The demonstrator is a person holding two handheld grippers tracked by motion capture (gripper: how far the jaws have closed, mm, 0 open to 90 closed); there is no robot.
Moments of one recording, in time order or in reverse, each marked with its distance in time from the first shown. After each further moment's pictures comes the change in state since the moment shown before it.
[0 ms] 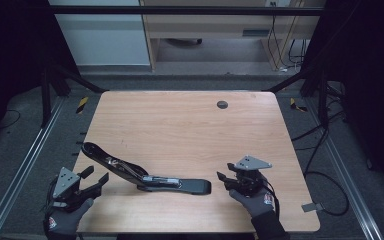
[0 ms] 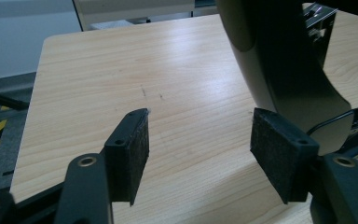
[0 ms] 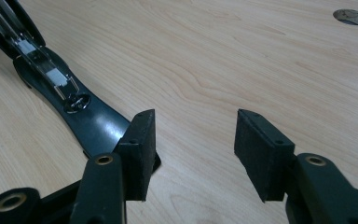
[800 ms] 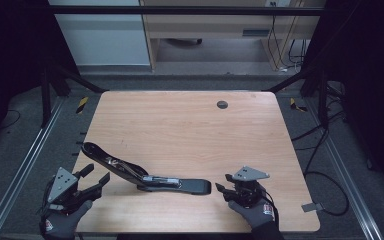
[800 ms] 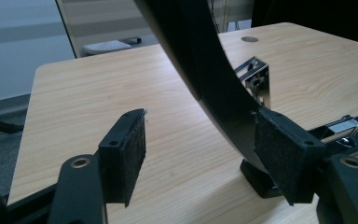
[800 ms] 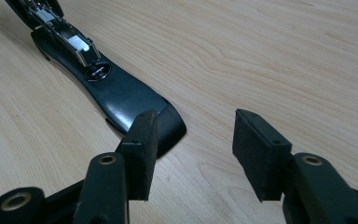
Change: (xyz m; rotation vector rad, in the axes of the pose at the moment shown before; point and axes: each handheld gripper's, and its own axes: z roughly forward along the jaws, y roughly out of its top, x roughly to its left) left arm -0.013 0.019 -0.014 -0.064 -0.034 0.033; right arm 0.016 -0.022 -0.001 0.039 0.040 0.003
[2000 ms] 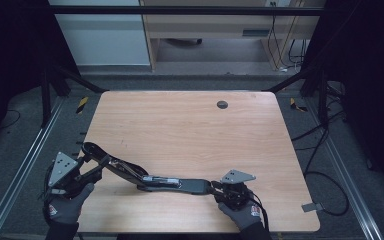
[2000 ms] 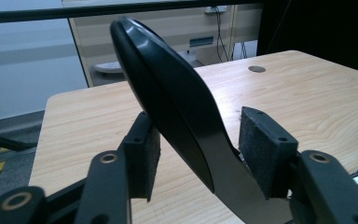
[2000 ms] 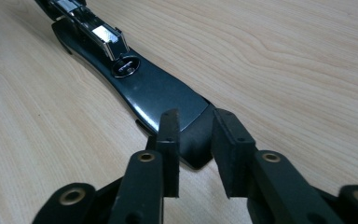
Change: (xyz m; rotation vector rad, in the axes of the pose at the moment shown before) left arm 0.005 0.035 0.016 -0.066 0.033 -0.014; right arm 0.020 -0.002 0.024 0.025 0.055 0.006
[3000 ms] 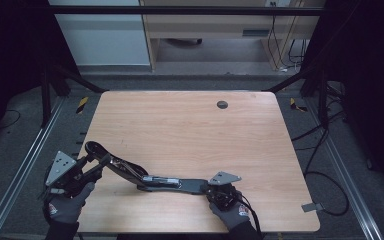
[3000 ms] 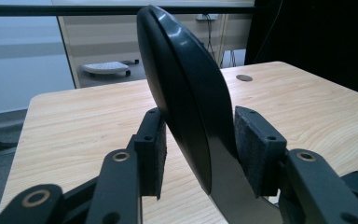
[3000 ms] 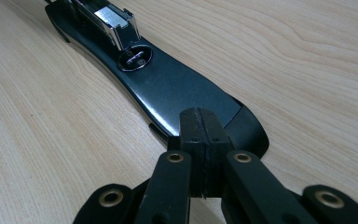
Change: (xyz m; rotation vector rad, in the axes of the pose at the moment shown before) left arm -0.004 0.005 -0.001 -0.018 -0.048 -0.050; right arm 0.016 -0.001 0.027 0.043 -0.003 -0.013
